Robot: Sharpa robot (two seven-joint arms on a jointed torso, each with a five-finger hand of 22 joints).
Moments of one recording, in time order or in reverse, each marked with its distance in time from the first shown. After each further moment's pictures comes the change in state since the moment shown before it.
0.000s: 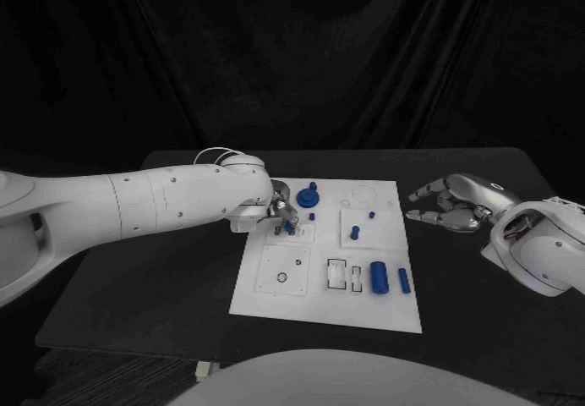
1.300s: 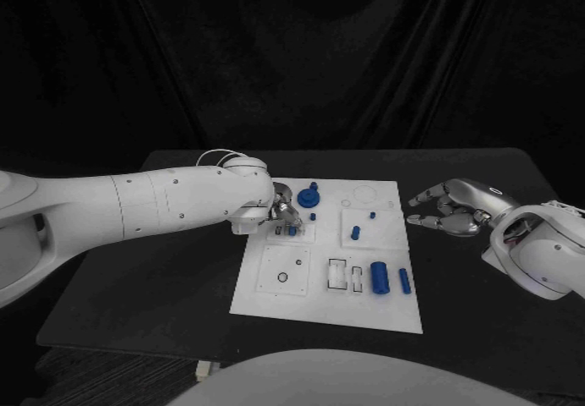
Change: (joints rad) left arm -0.005 0.000 -0.001 0.006 0.000 0.009 0.000; left_hand -0.086 -0.001 -0.114 0.119 -0.264 0.000 0.015 -0.093 -0.072 0.001 0.015 0.000 0.000 0.000 0.007 0.000 0.000 0.000 -0.002 0.010 -0.015 0.000; right arm -0.012 0.003 0.000 -0.007 0.000 0.019 -0.001; right_hand 0.004 0.004 0.000 0.000 0.000 0.000 0.000 0.000 -0.001 0.000 0.000 0.000 0.000 0.000 0.000 0.000 0.000 0.000 -0.004 0.004 -0.004 0.000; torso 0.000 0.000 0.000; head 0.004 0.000
